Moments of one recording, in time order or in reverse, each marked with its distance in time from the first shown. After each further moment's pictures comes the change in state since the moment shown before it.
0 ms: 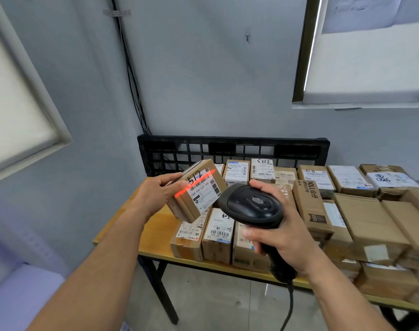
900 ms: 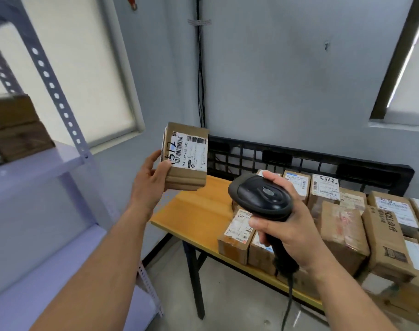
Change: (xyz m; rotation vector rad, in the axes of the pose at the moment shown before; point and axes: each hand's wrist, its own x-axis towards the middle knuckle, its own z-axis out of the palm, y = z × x) left_hand -0.060 -0.020 -0.107 -0.248 0.540 0.024; right_hand 0.042 -0.014 0.081 0.034 -0.166 -0.115
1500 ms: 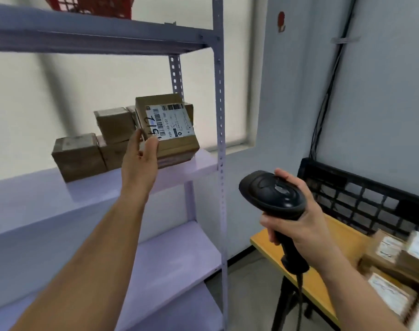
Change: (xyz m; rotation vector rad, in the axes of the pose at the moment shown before) left_hand 0.024 0.031 -0.280 0.170 0.665 0.093; right_hand 0.101 -0.011 0.232 0.134 -0.335 -0.014
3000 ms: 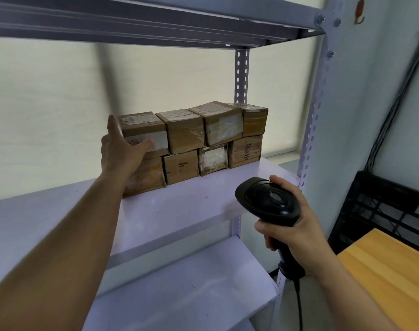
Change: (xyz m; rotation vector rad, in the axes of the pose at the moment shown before) left_hand 0.209 -0.095 -0.147 0.399 0.110 -0.031; right_hand 0.115 0.058 0.189 -0.031 -0.125 0.007
